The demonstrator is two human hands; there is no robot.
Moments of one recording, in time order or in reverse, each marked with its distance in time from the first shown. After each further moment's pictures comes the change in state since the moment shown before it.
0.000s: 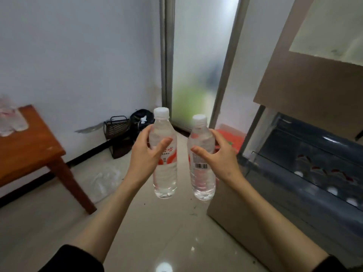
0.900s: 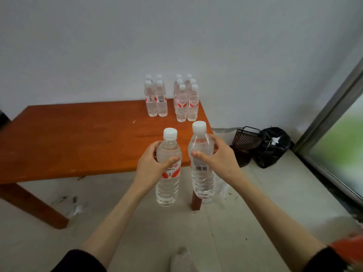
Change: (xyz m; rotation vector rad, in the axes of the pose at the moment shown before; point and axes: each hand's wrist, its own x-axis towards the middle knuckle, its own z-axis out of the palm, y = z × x) left_hand 0.007 -0.181 -0.502 0.294 0.566 -0.419; right_hand 0.058 -0.224 0.542 0.093 -0.690 -0.204
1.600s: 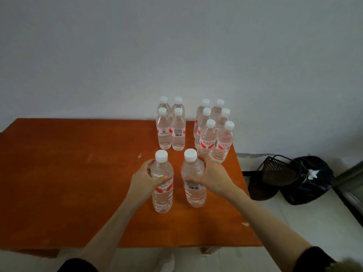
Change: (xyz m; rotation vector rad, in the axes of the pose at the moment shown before) left_hand 0.306 -0.075 -0.020 0.113 0.014 -0.302; right_hand 0.323 0.025 0.108 -0.255 -0.373 0.002
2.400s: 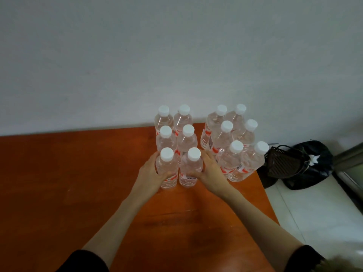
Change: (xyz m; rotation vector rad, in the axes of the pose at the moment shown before) left_hand 0.202 -0.003 -0.009 0.048 -0.189 0.129; right_hand 0.184 0.004 0.039 0.150 0.071 0.069
